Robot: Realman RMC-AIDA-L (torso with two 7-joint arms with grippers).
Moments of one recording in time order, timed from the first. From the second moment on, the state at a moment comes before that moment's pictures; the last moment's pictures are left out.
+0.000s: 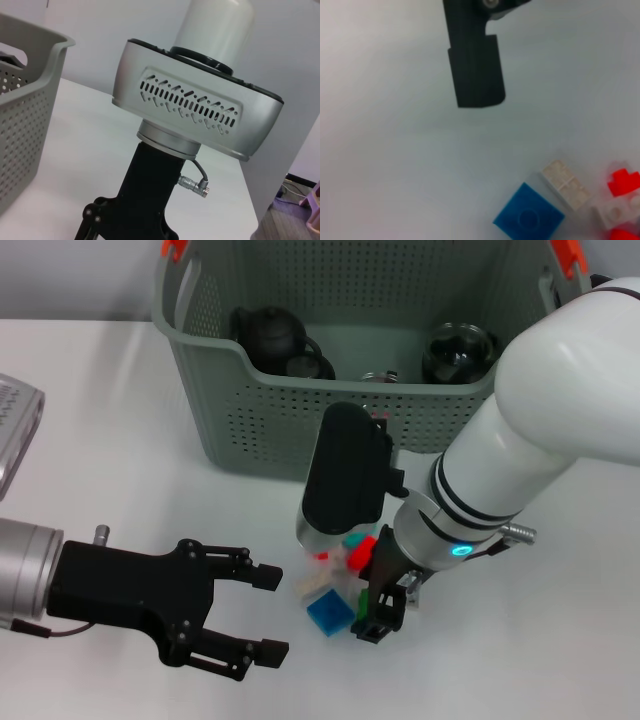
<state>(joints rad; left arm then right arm) -0.45 -2.12 0.75 0.88 2.15 1.91 -1.43 0.90 2.11 -2.00 -1.00 -2.39 -1.23 2.50</state>
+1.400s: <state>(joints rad) -0.44 -2.12 0.75 0.88 2.15 1.93 -1.43 0.88 2.10 -1.90 -1.11 -2.43 -1.36 2.51</state>
